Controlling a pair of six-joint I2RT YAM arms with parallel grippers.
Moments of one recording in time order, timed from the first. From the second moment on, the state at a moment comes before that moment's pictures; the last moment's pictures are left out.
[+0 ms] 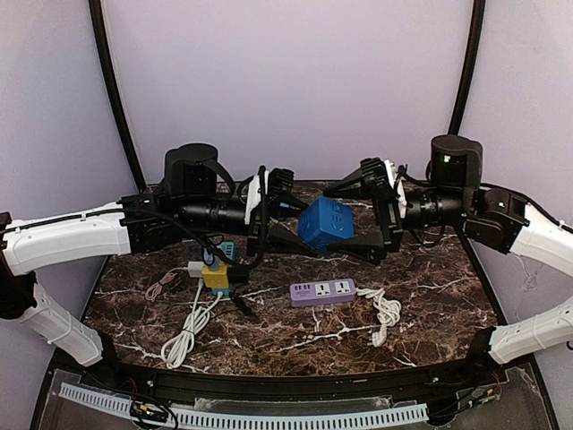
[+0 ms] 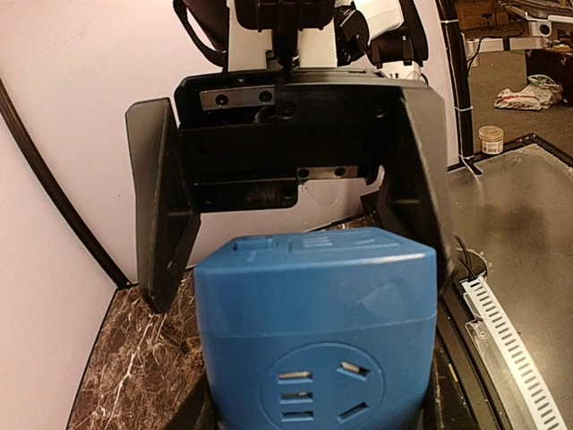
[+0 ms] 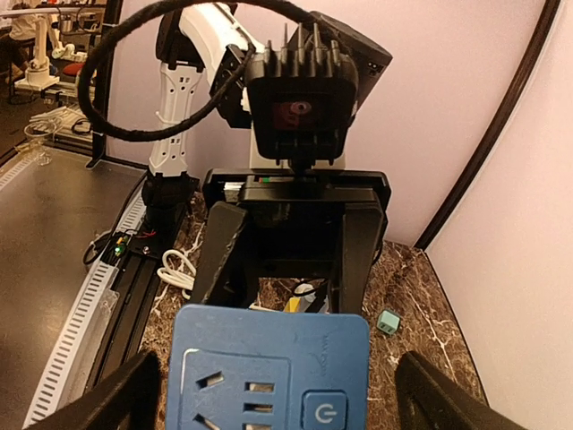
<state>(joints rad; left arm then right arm) -0.99 1.41 1.20 0.03 0.56 0.42 0.92 1.09 1.09 -0.21 -0.61 -0.44</state>
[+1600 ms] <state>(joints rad) -0.93 1.31 0.61 0.45 0.24 0.17 0.58 1.61 1.08 -0.59 -0.68 -0.86</state>
